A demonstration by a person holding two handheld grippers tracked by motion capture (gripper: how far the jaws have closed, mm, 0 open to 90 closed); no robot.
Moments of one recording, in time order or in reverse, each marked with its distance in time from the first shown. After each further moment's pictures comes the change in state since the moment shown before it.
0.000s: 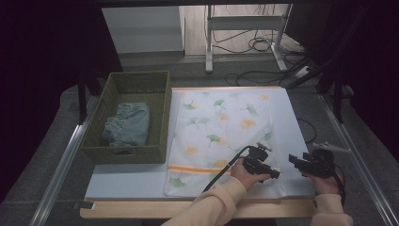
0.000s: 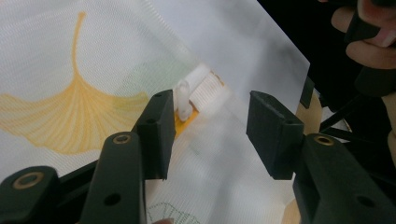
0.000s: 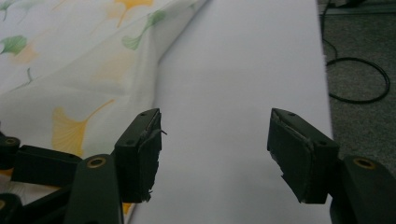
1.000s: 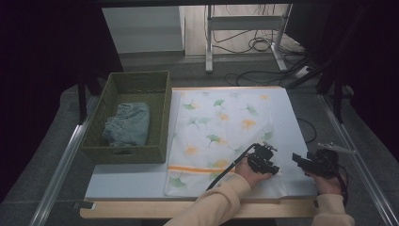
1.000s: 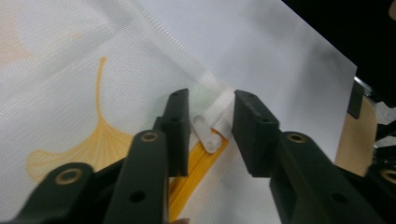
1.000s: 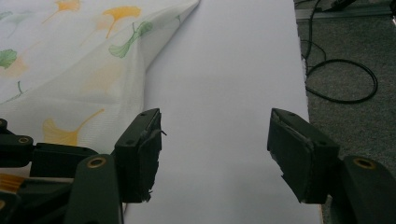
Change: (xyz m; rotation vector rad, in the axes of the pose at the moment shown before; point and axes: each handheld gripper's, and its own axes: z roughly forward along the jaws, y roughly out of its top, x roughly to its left) left arm -0.005 0.010 0.013 -0.013 0.136 0.104; right arm -0.004 0.000 -0.004 -0.025 -0.023 0.020
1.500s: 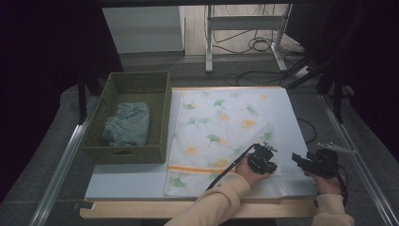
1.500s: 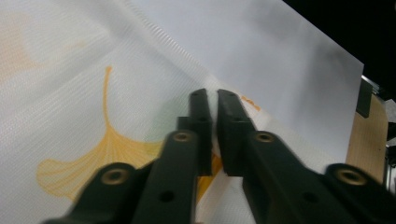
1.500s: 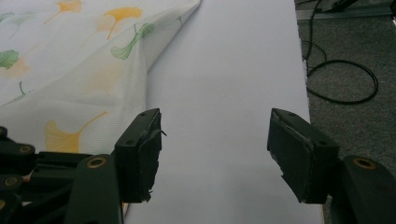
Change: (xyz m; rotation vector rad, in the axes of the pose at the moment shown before) left arm -0.001 -0.002 0.002 -0.028 0.013 0.045; right arm 0.000 0.000 0.000 -0.003 0.001 -0.001
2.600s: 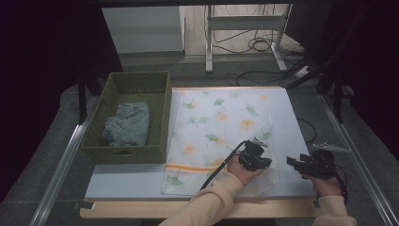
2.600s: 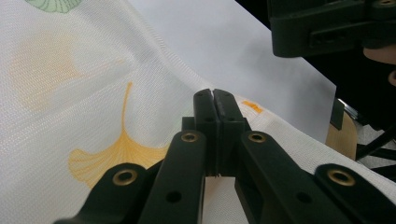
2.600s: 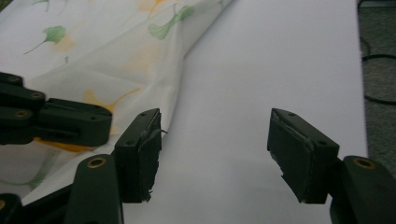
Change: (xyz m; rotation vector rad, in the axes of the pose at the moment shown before) left arm 0.016 -0.007 -0.029 -0.084 -0.037 -0.063; right arm 0.012 0.001 -0.004 0.067 0.126 -0.047
